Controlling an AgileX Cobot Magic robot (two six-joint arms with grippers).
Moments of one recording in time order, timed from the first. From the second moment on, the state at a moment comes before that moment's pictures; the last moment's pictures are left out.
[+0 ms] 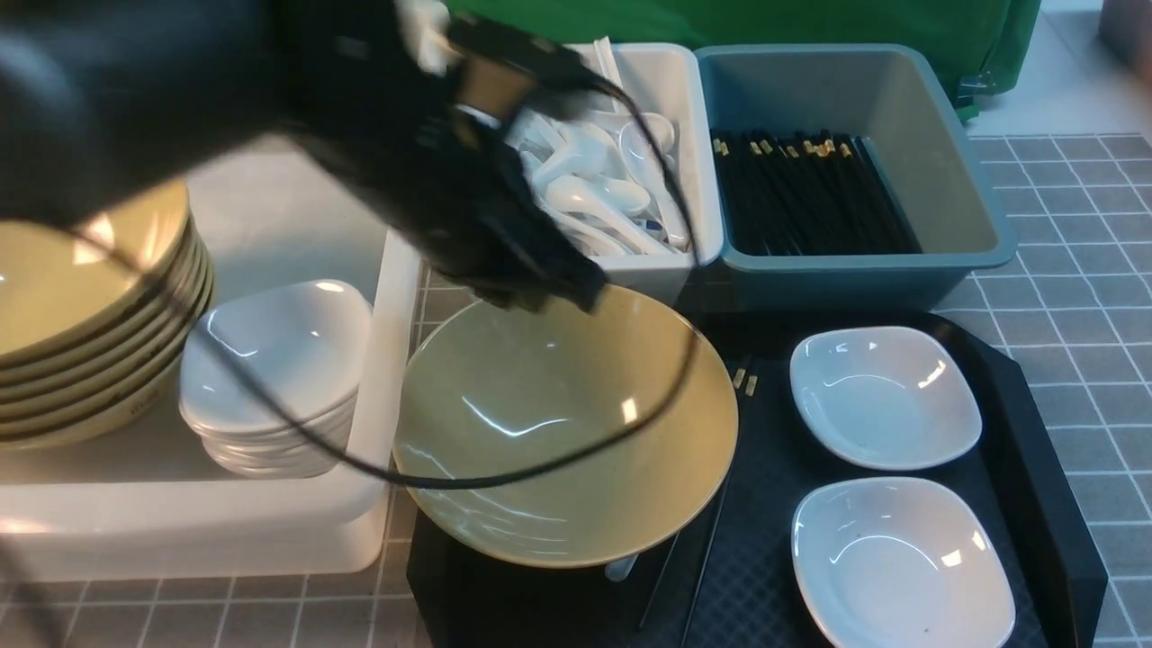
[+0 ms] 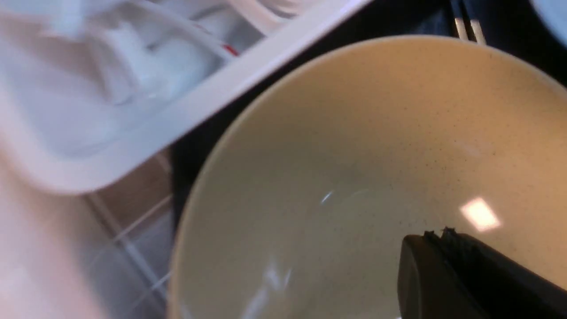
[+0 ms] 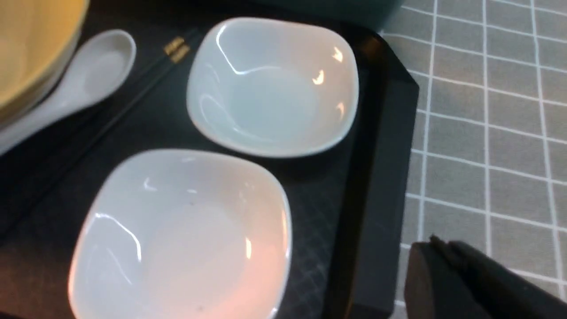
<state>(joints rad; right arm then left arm) 0.03 0.60 -0.40 0.19 0.55 -0.24 -0.59 1.74 -1.46 -0.06 0.93 0.10</state>
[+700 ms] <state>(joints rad) 0.03 0.60 -0.39 0.23 0.50 -0.26 -0.69 1.93 -1.59 -0.35 0.97 0.27</state>
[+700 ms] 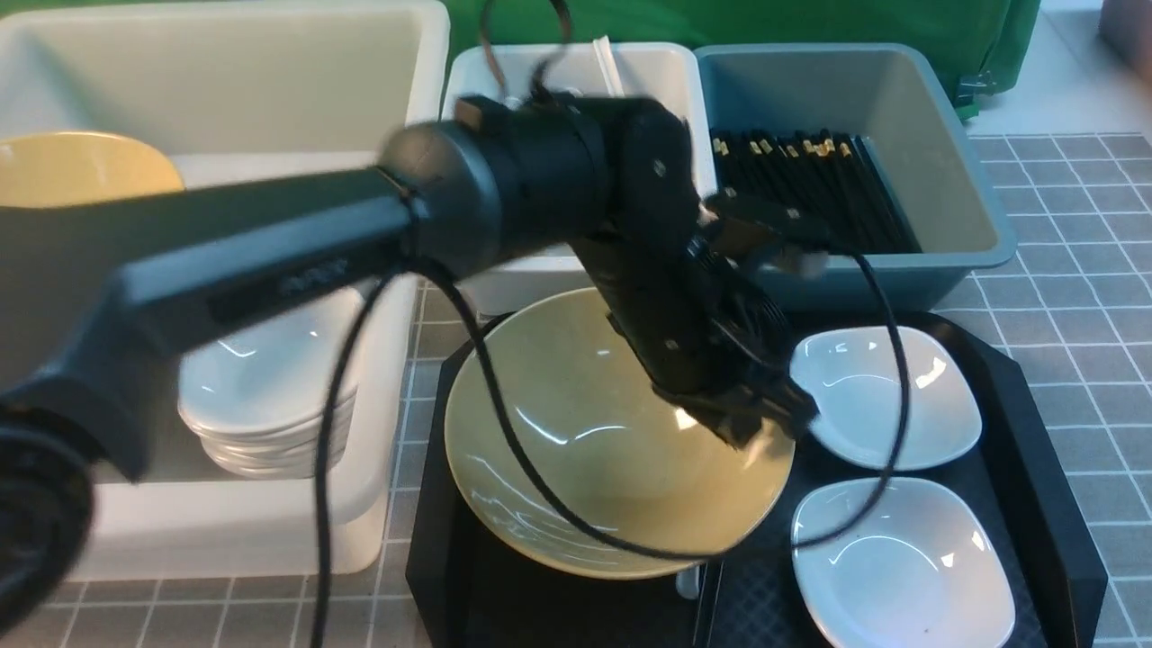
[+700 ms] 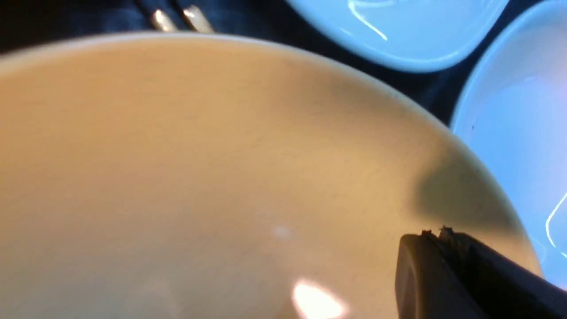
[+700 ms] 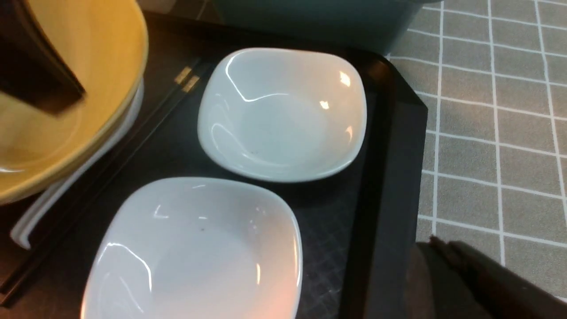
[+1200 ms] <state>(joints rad) 0.10 0.60 -0.38 0.23 0.49 -0.26 -0.51 1.95 -1.59 -0.06 1.02 0.20</state>
